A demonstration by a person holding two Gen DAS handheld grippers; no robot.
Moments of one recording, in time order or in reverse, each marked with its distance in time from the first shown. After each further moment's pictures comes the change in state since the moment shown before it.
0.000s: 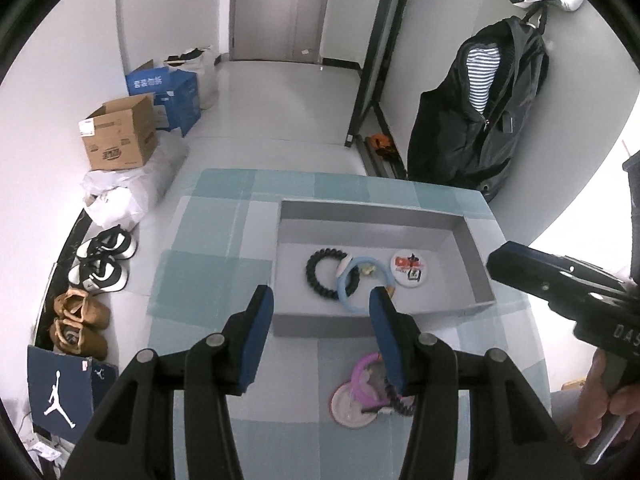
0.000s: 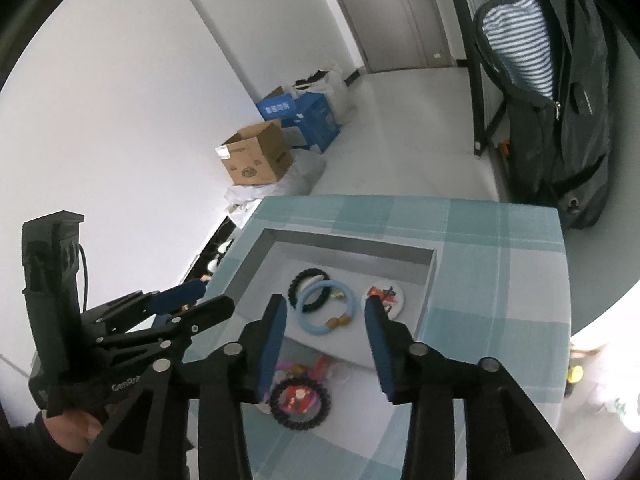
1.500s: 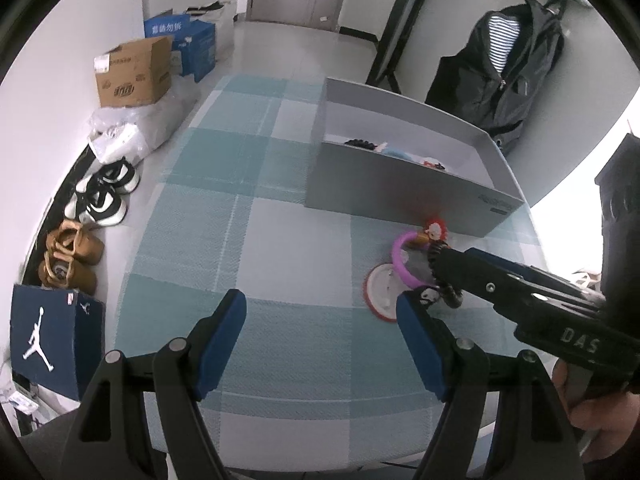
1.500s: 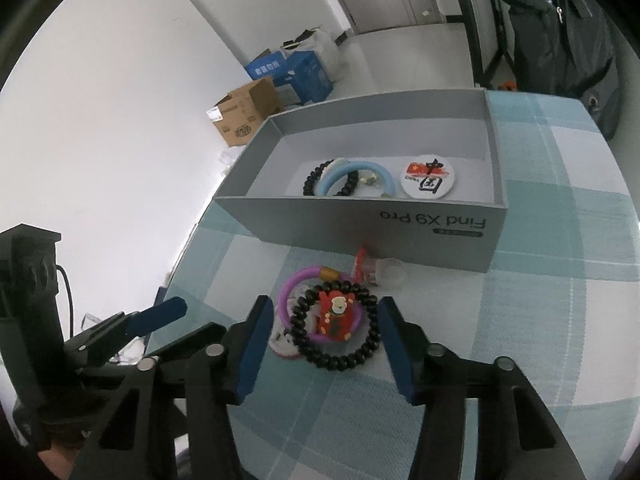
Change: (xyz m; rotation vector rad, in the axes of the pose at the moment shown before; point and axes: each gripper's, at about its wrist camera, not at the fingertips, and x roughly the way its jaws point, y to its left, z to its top) left arm 0.009 0.032 -0.067 -0.095 0.114 -0.031; right arm 0.052 0.023 -0.074 0.091 0.127 0.001
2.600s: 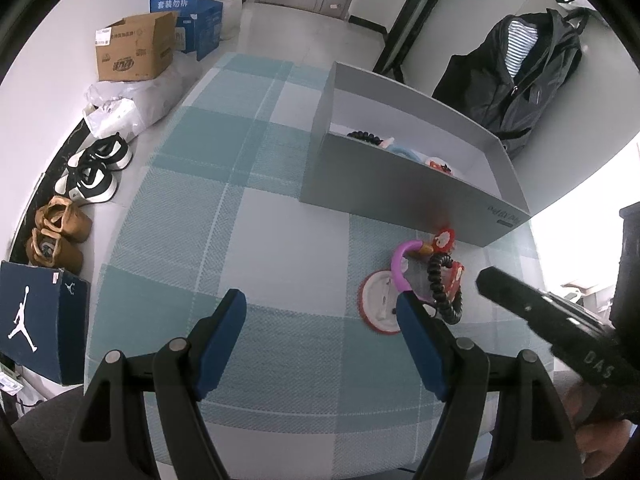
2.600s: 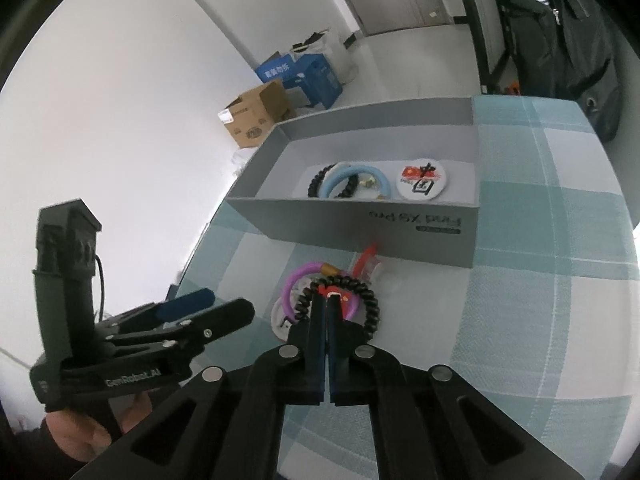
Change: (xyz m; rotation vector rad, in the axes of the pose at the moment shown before) left arm 0.013 0.002 0.008 -0.062 0.050 -0.030; right arm -0.023 -0.010 -0.003 -0.003 -0.014 0.062
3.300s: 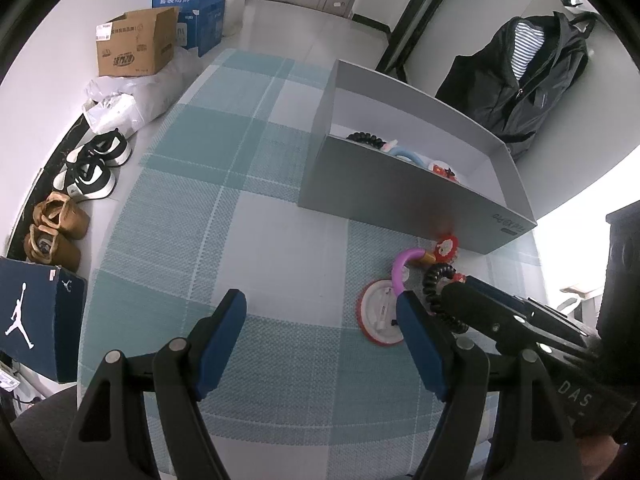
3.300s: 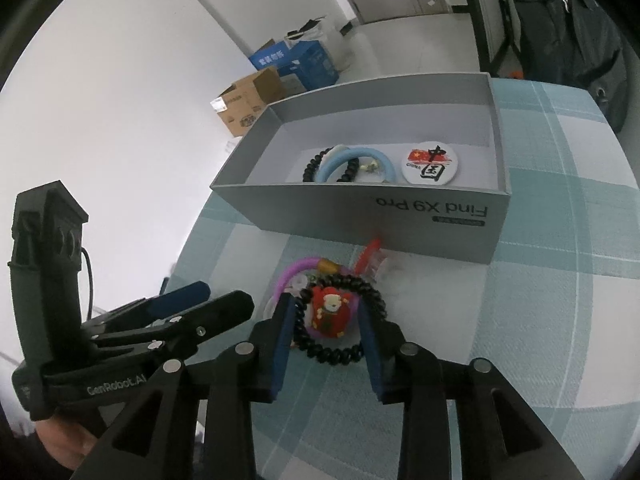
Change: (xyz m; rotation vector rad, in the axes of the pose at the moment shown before) left arm 0.006 -0.001 0.006 -0.017 0.007 -0.003; right arm 0.019 0.001 0.003 0.002 0.053 -0.031
